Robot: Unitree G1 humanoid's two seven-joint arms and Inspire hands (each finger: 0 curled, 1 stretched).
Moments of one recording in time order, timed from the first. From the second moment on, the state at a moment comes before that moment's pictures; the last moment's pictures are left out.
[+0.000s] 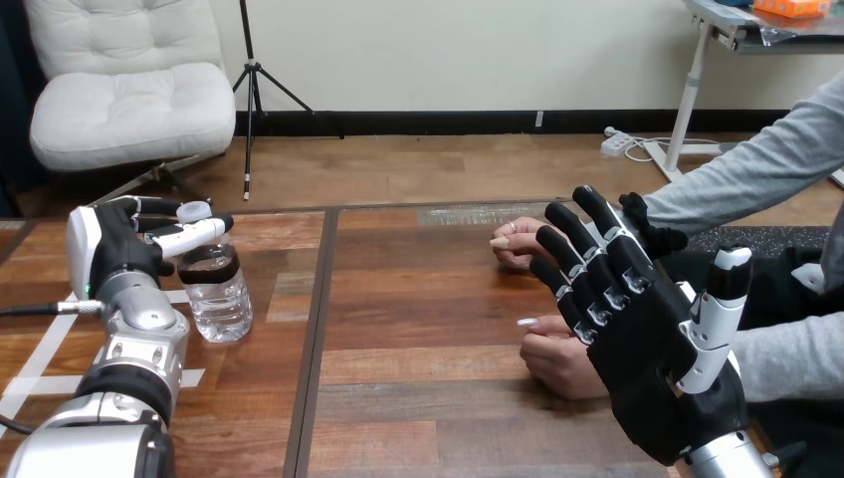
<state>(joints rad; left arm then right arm) -0.84 0.34 0.13 1.34 0.15 -0.09 0.39 0.23 -0.11 -0.08 -0.22 0.54 0.01 0.50</state>
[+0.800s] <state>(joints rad) -0.84 0.34 0.12 1.34 0.17 -0.10 0.39 0.23 -0.11 -0.08 -0.22 0.54 0.01 0.50</state>
